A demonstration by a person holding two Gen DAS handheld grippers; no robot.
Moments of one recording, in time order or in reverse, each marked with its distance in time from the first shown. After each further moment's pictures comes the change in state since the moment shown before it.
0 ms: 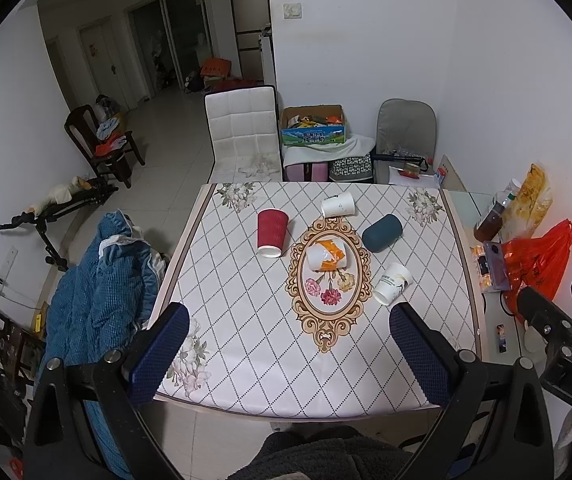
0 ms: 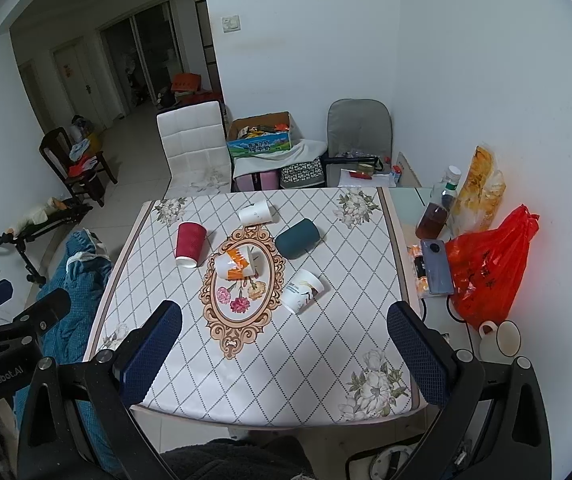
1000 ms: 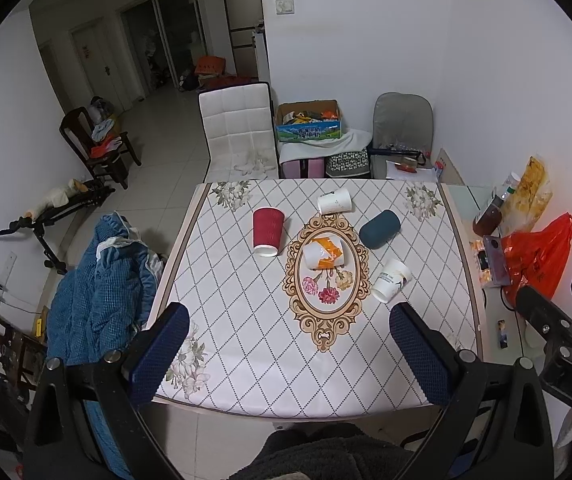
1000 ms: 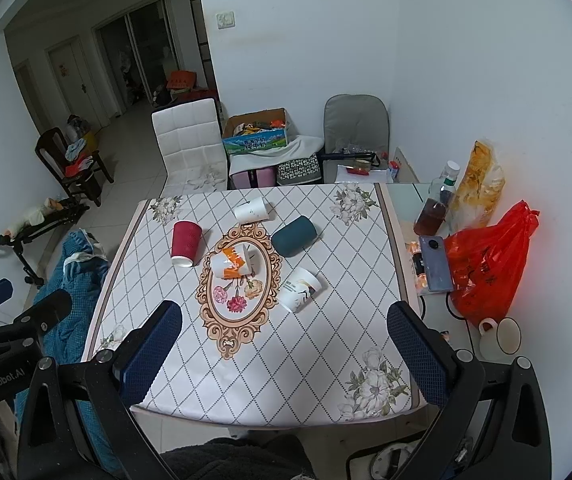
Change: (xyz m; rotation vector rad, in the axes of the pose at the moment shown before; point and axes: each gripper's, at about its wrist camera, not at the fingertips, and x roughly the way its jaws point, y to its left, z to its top) left arm 0.008 -0.006 -0.006 0.013 0.008 -0.003; right arm 0.016 -0.003 -0.014 0.004 -0.003 -0.007
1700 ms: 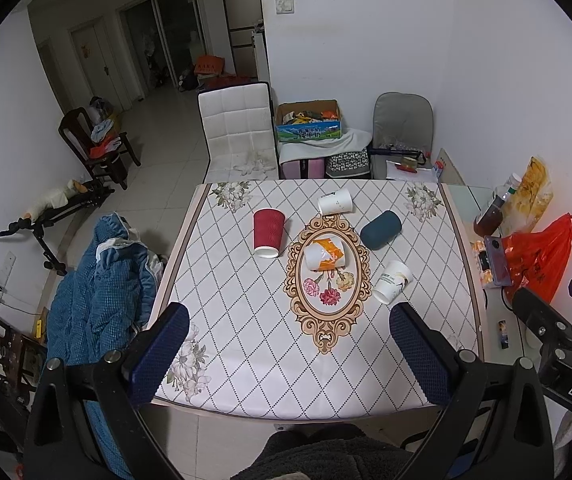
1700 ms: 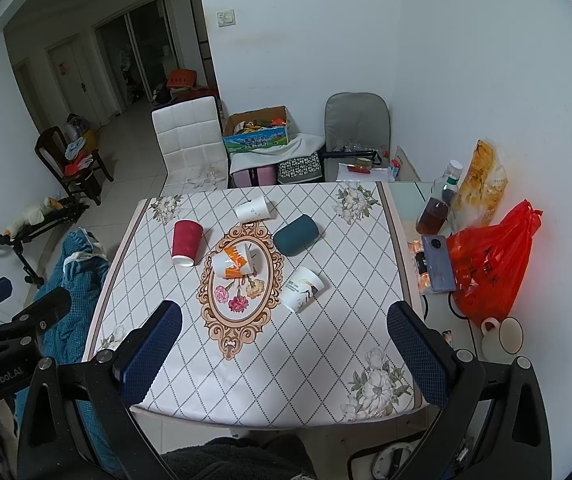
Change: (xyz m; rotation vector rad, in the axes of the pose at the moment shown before) left arm 0.009 -0.001 0.008 0.000 0.007 -0.004; right arm 0.005 0.009 0.008 -0.001 0.002 0.003
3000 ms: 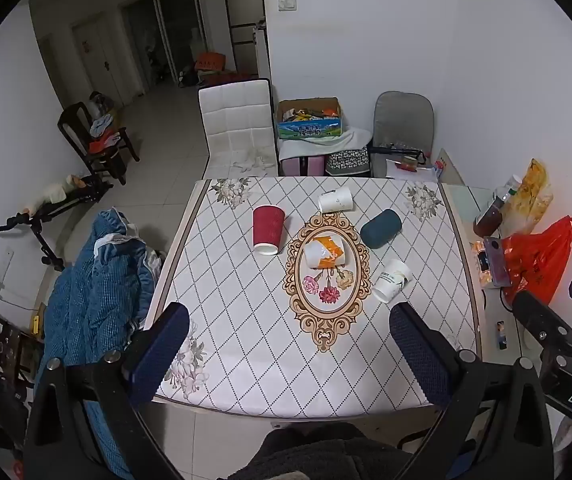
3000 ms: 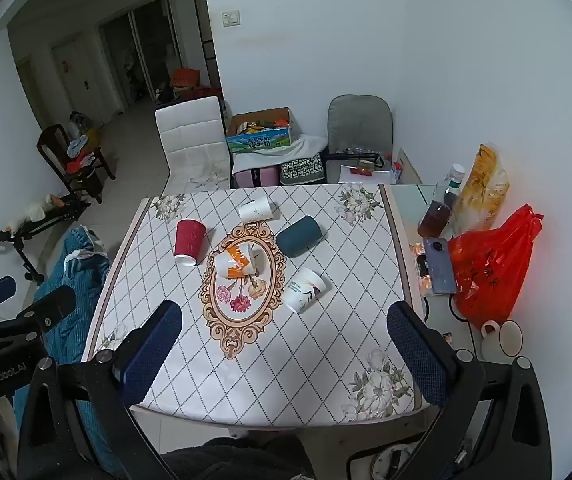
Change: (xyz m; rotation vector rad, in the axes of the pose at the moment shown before) left arm 0.000 0.000 0.000 -0.004 0.009 -0.006; right arm 0.002 0.008 0.006 -0.001 -0.002 -0.002
